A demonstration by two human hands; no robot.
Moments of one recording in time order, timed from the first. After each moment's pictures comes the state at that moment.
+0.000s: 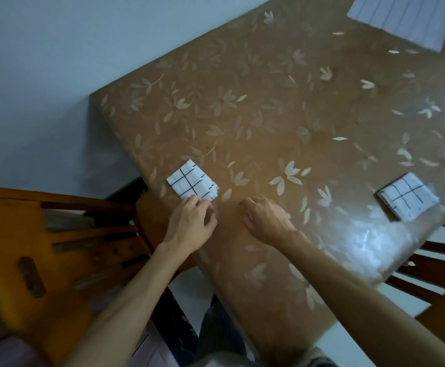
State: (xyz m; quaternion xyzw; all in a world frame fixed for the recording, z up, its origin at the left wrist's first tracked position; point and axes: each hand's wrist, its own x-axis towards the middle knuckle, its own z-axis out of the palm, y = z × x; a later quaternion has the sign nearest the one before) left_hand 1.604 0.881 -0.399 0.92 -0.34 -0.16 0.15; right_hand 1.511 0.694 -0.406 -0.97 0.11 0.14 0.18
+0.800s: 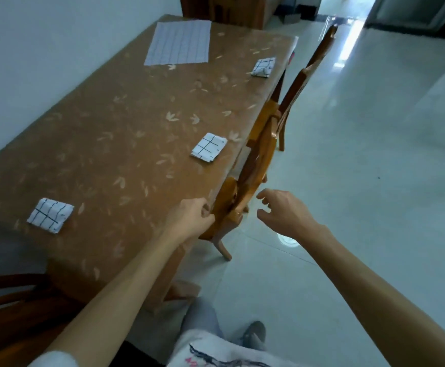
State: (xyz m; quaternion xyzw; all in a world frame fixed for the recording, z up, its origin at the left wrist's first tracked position) left_hand 1.244 0.667 -0.283 0.83 -0.48 -0.29 0.04; right_hand 1.040 0.557 -0.267 -0.87 0.42 0.03 0.24
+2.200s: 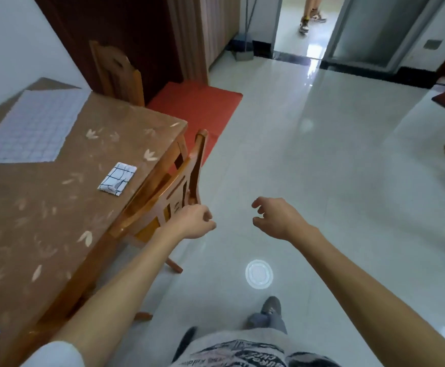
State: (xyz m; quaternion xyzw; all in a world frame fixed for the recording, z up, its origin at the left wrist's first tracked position) left_hand 1.029 -0.116 -0.275 0.80 -0.48 -0.36 0.00; right_hand 0.833 -0.220 -0.281 -0.84 0.46 0.09 0.28
